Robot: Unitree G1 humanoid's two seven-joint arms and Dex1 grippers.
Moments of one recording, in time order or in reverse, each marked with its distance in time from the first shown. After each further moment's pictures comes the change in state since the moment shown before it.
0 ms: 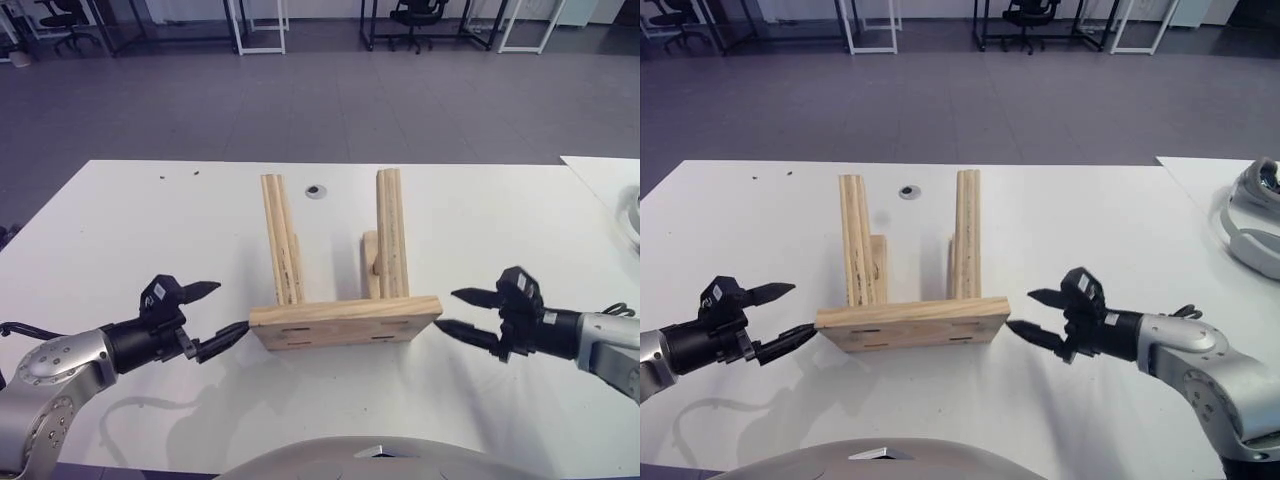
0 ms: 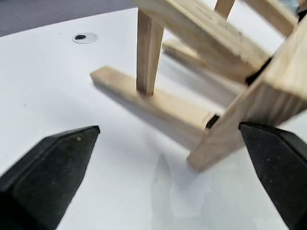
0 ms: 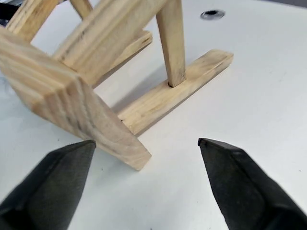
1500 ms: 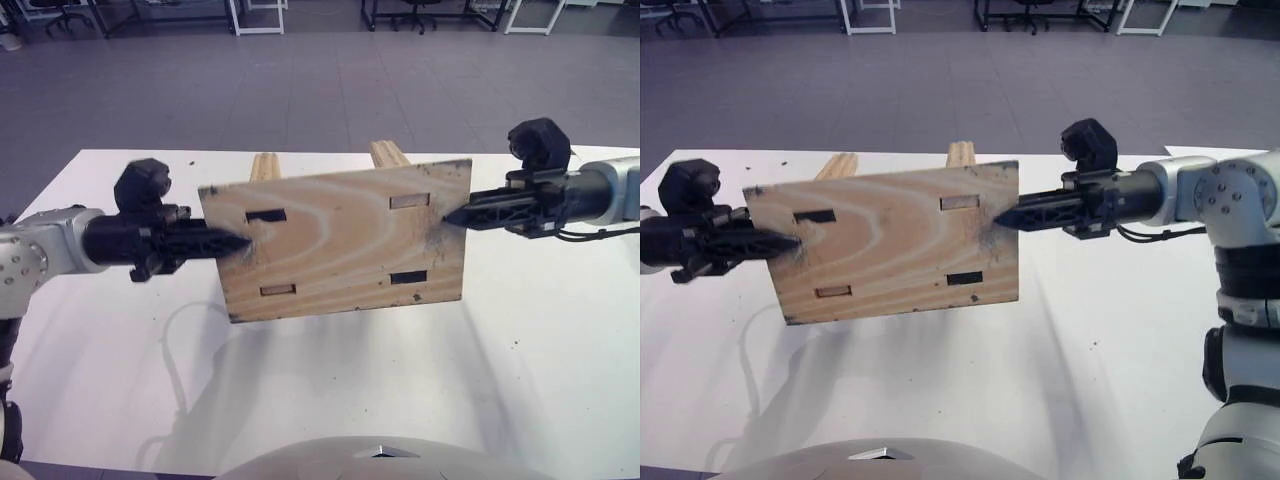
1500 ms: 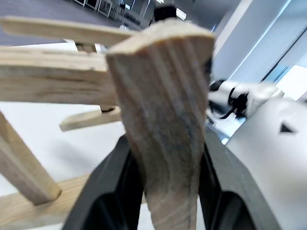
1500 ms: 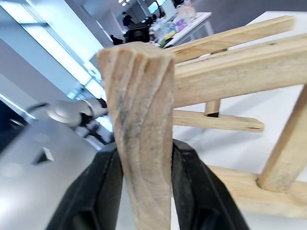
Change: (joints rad) left arm -0.881 0.289 -0.265 0.492 -0.916 0.523 -0.240; right arm -1.186 -0.122 0.350 0.716 0.512 0.615 0.512
